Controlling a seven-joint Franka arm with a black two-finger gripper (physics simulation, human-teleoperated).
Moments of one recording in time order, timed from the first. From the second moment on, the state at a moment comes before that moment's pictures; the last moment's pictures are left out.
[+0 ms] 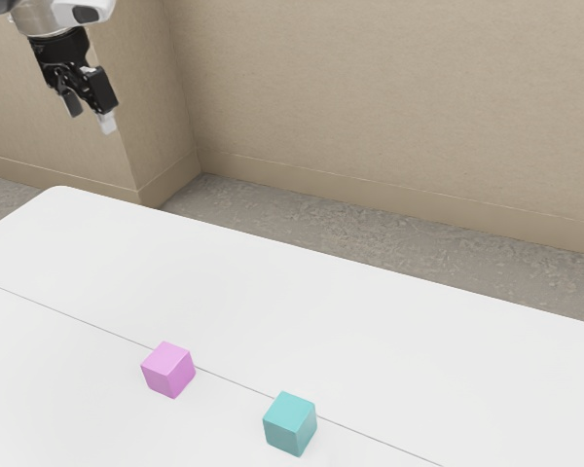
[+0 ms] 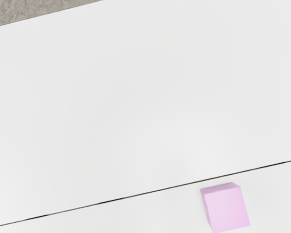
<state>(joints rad) 0.03 -0.09 0.12 -1.54 0.04 1.58 0.38</state>
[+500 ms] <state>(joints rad) 0.04 -0.59 -0.07 -2.19 -0.02 1.53 0.27</state>
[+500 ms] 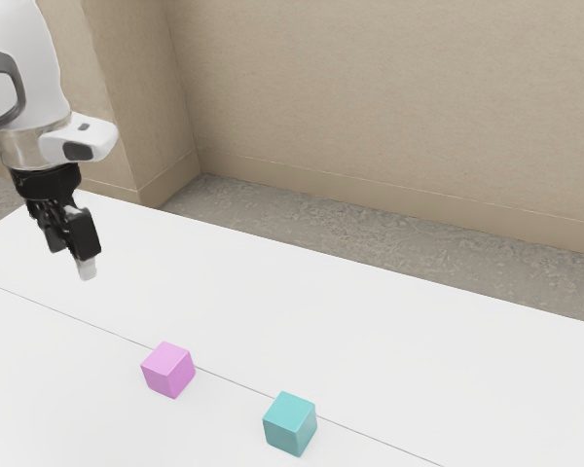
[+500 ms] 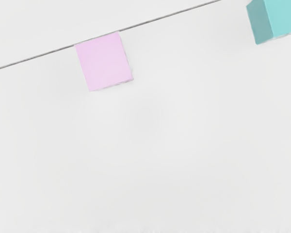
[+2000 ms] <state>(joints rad) 0.04 0.04 -0.48 -2.31 -0.15 2.40 -0.42</state>
